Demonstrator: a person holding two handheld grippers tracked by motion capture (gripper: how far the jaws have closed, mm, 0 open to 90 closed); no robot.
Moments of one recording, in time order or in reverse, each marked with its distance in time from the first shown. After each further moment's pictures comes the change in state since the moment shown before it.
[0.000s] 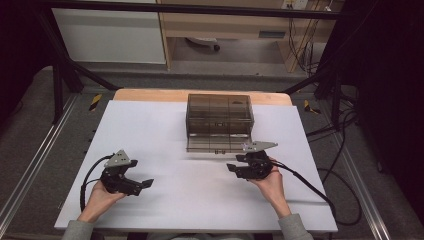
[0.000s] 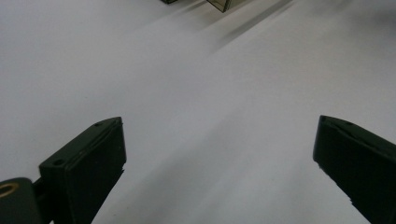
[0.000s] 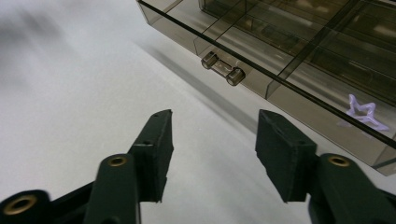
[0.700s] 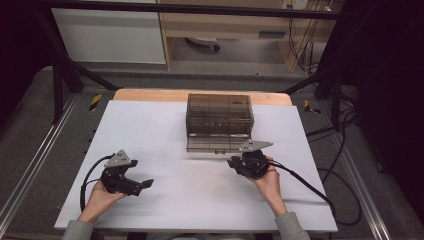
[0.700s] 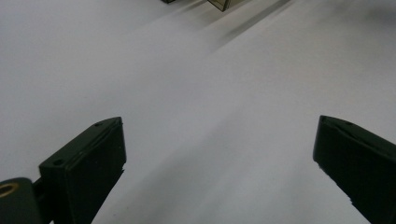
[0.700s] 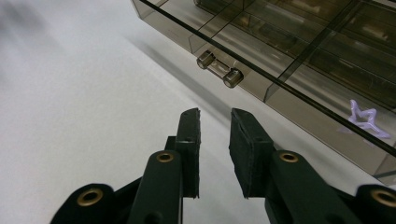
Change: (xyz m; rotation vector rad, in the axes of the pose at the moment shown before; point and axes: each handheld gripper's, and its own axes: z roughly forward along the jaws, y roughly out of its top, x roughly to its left) left arm 0.000 0.000 0.000 0.003 0.000 0.003; right arm 0.003 0.003 0.008 0.021 -0.036 -0.022
